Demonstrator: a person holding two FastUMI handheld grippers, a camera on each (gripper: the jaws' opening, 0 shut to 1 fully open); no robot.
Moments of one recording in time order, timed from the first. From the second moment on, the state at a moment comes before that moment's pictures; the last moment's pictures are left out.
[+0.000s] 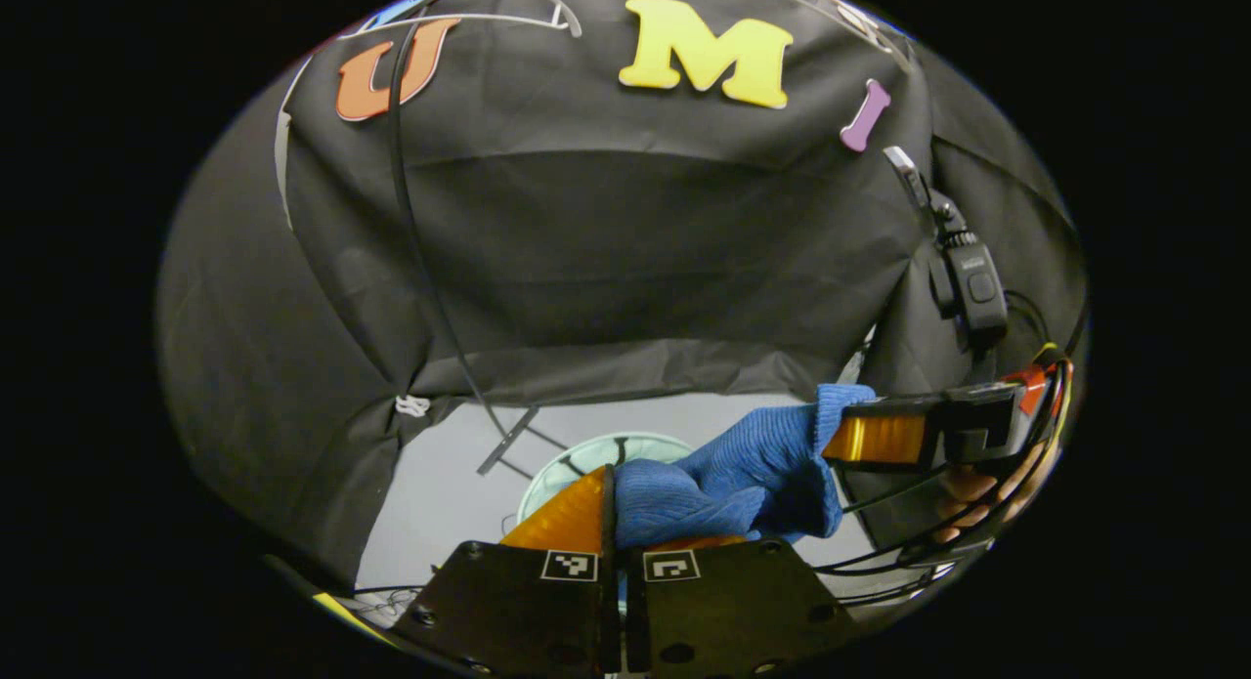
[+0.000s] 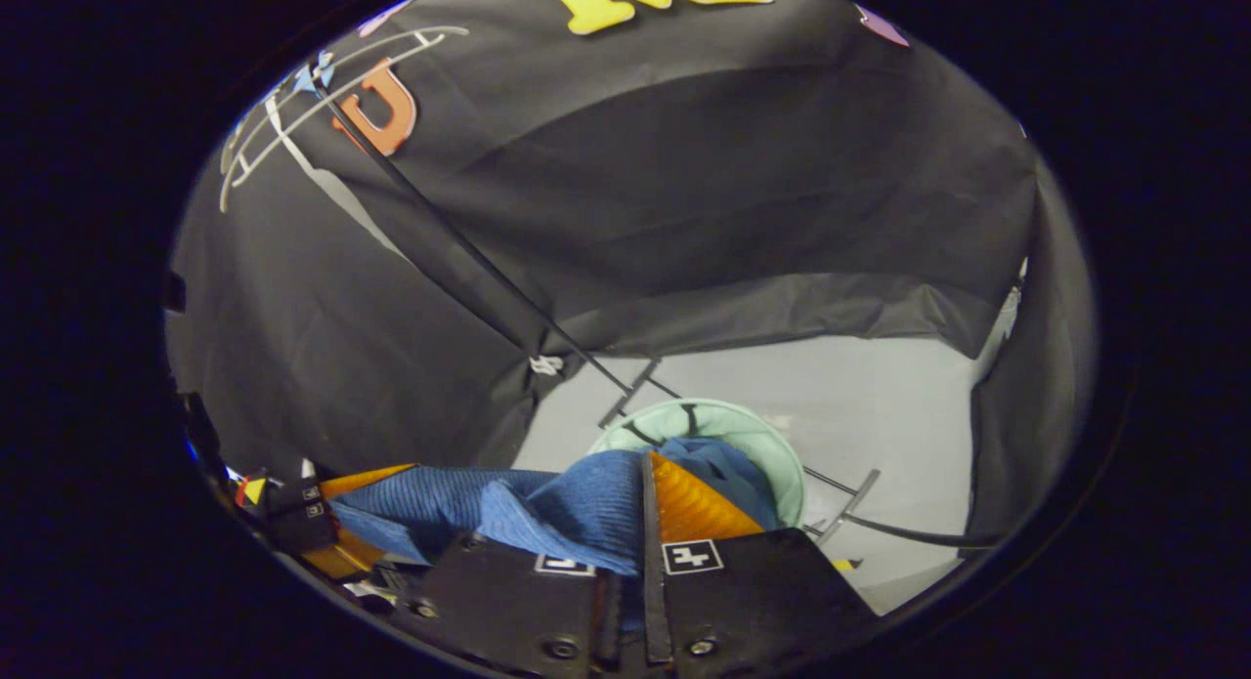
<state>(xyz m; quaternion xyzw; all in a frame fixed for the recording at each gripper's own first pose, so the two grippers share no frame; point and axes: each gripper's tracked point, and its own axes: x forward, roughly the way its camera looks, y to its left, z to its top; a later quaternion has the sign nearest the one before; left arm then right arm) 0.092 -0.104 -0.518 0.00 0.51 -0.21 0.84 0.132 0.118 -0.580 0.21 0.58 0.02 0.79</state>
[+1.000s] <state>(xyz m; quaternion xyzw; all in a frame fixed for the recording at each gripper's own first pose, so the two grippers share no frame) 0.115 -0.049 -0.377 0.00 0.38 -0.23 0.89 0.098 0.089 -0.346 0.09 0.39 -0.08 0.91</state>
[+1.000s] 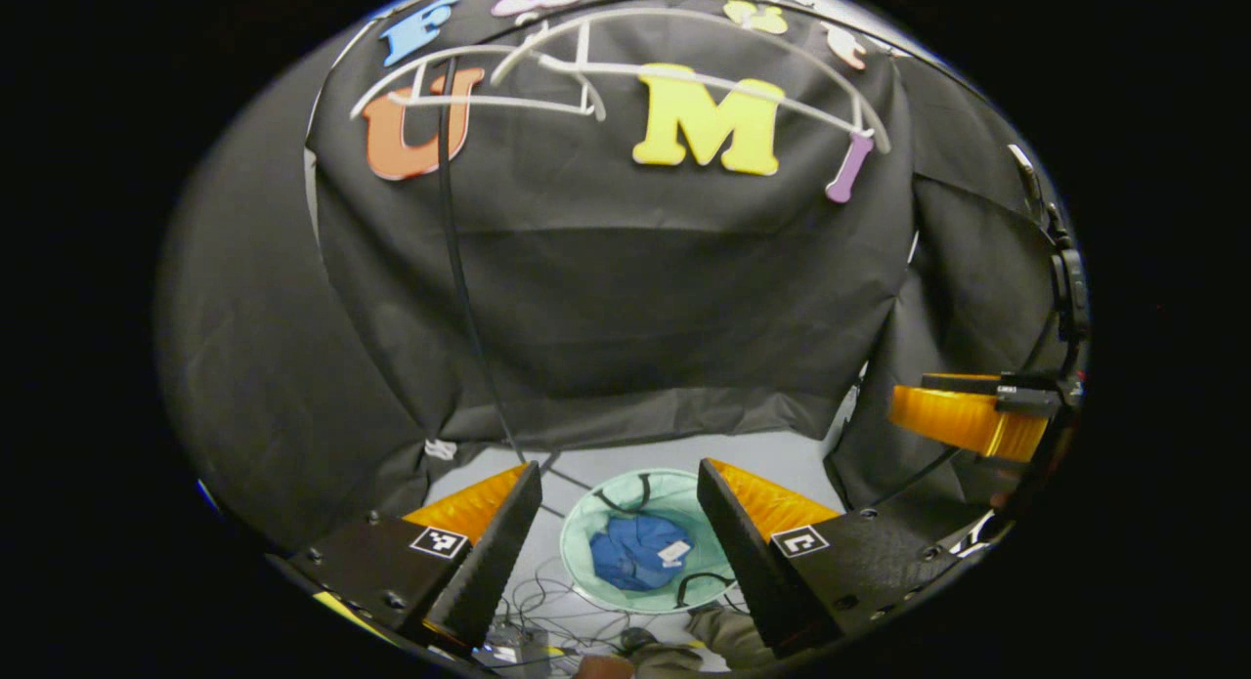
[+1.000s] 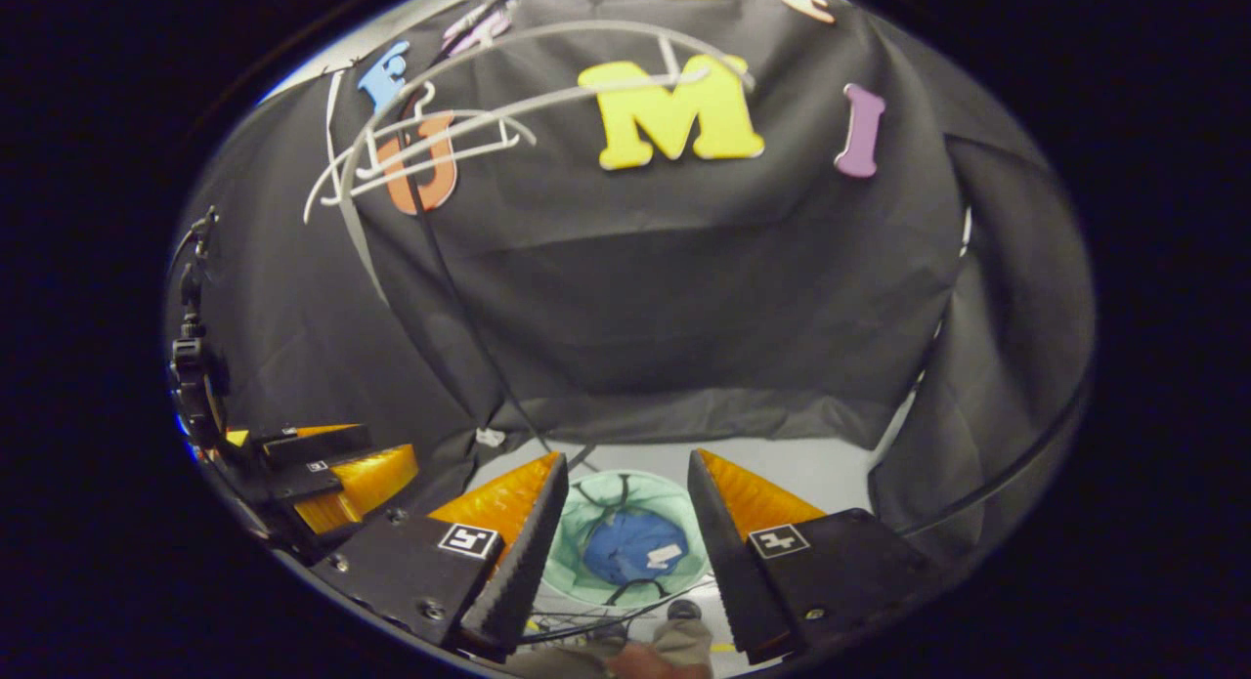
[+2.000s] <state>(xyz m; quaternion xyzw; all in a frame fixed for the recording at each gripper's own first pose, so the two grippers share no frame) 0.007 -0.016 -0.012 -0.02 0.07 -0.14 0.99 -0.030 -0.056 -0.027 0.03 0.11 -0.07 0.99</state>
